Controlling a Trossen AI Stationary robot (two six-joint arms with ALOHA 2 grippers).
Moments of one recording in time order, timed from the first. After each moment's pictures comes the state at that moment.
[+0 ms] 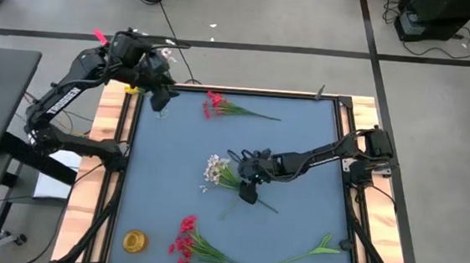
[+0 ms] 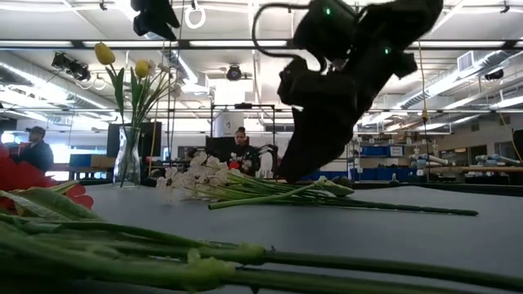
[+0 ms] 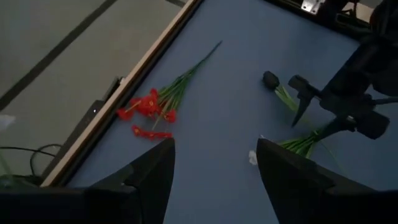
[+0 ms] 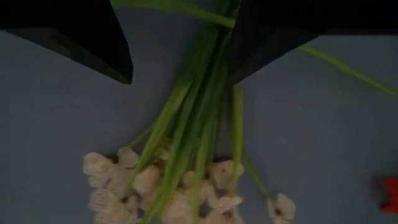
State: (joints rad) left arm 0.70 1.19 1.56 -1.16 0.23 0.08; right arm 0.09 1.82 0.96 -0.03 0.09 0.39
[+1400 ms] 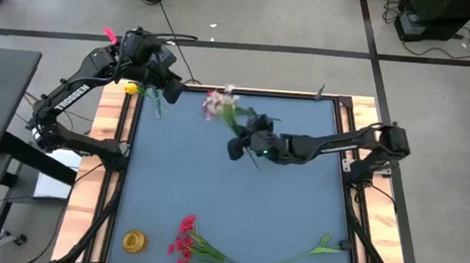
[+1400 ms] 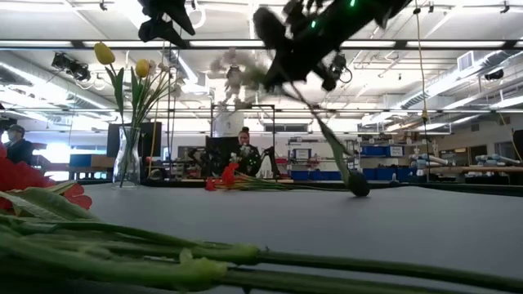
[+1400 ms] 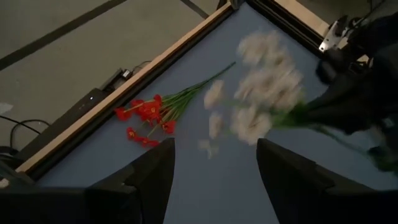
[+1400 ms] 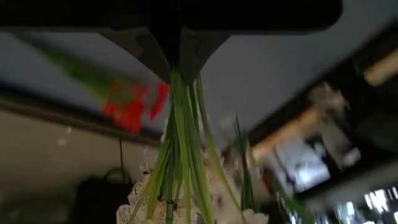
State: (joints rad) left arm 0.67 1.23 1.56 -1.06 0.16 -0.16; right arm 0.01 1.64 1.11 0.08 0.68 0.60
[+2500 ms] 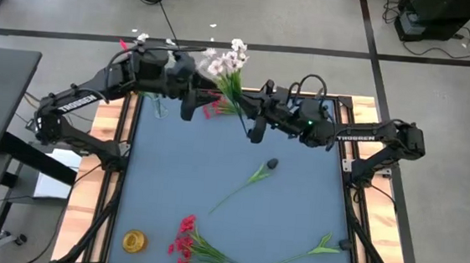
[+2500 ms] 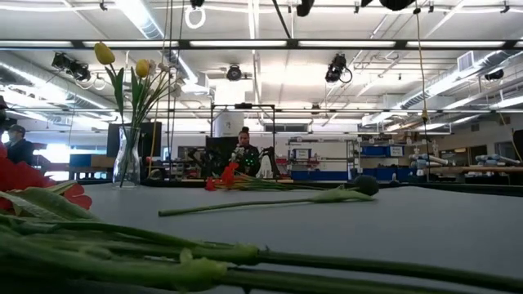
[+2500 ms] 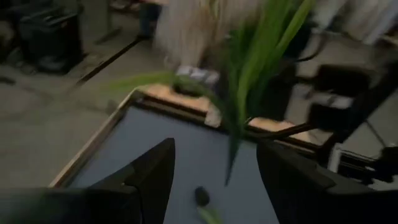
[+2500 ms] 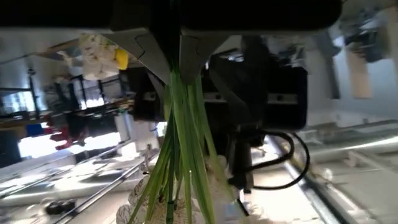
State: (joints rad) left arm 0.35 1.28 1.56 -0.53 0.23 -0.16; right arm -0.14 1.50 1.11 0.79 0.11 0.19
